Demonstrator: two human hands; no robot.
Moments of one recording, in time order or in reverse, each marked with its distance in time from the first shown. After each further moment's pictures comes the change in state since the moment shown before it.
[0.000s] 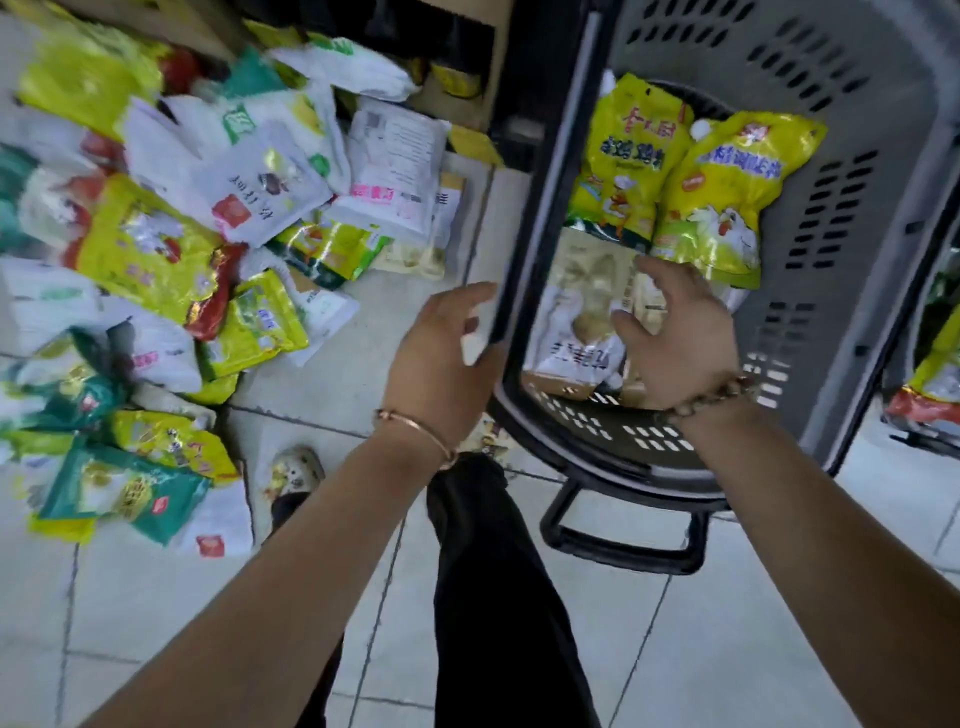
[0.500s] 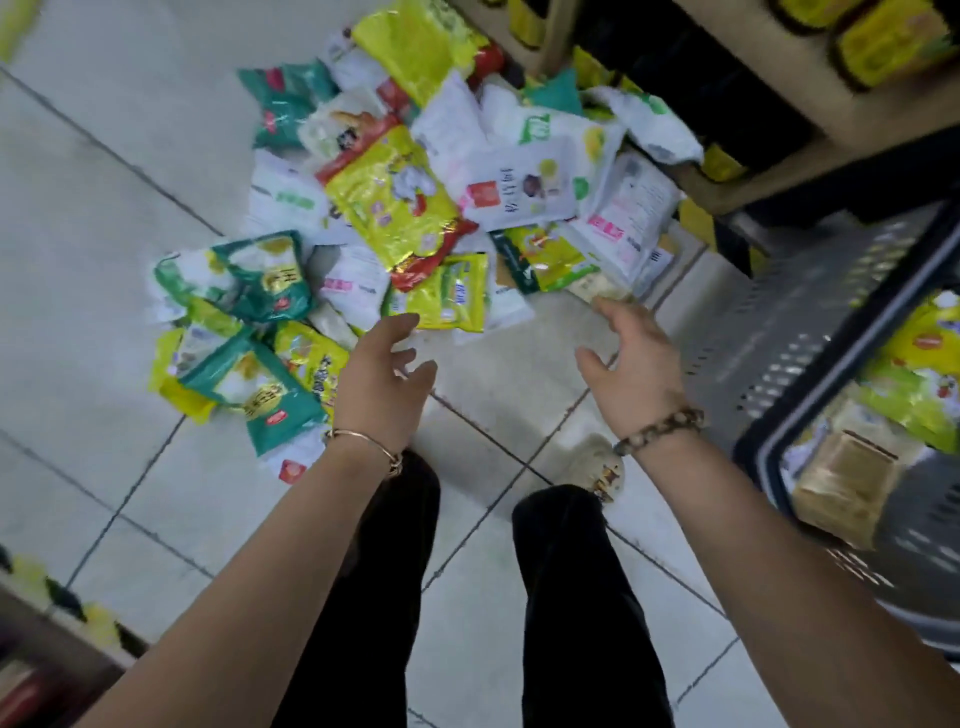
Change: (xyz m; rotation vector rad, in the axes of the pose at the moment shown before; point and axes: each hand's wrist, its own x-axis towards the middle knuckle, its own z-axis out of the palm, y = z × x) left_hand -0.084 -0.180 -0.218 -0.233 0.442 -0.407; right_hand -0.053 -0.244 0.147 -0.033 -0.316 -0.255
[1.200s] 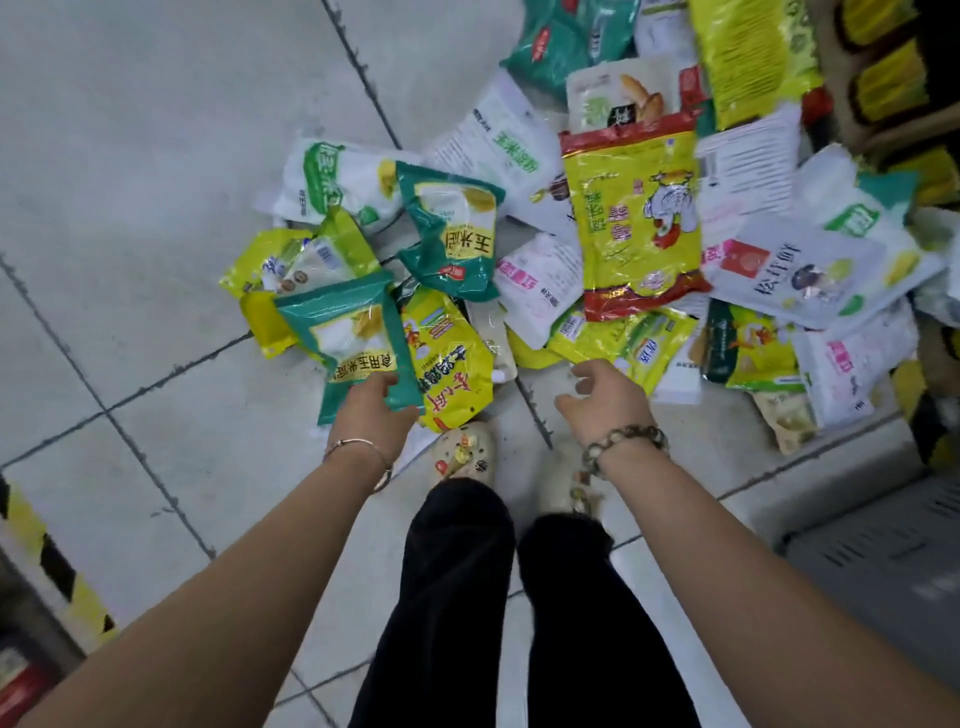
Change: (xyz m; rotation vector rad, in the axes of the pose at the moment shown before) left_hand 0.111 -0.292 -0.115 0.013 0.057 -0.526; right_hand 0.075 -0.125 0.285 -0.322 -0.437 0.103
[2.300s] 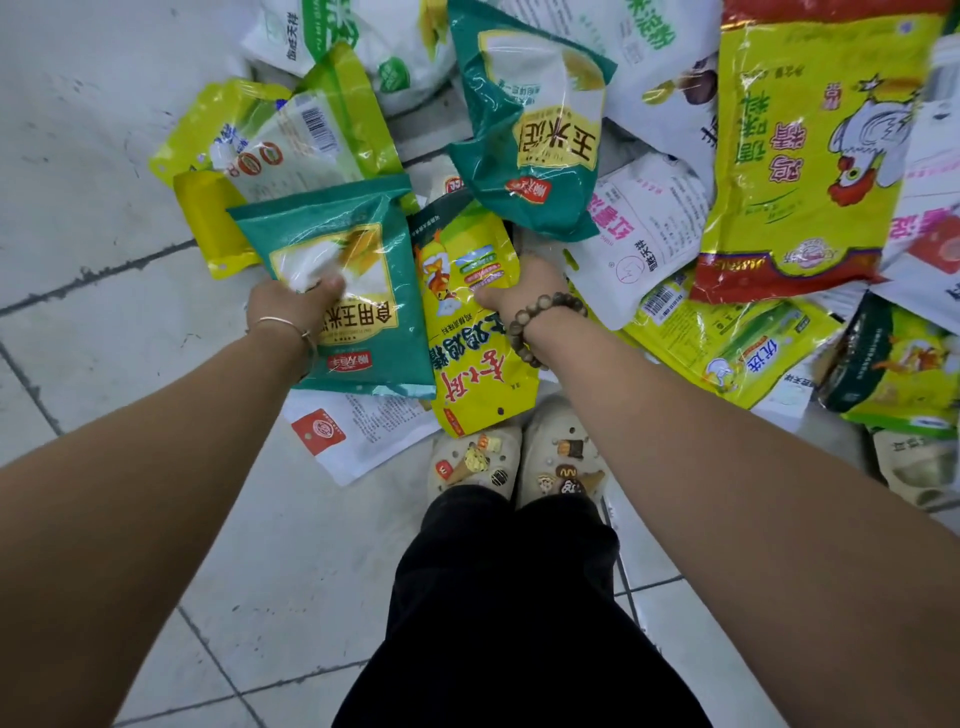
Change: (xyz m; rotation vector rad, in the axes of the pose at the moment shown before) left_hand 0.177 -0.099 0.022 -0.462 0.361 -0.387; right_hand 0.147 -0.075 0.144 -0.005 -0.183 -0.105
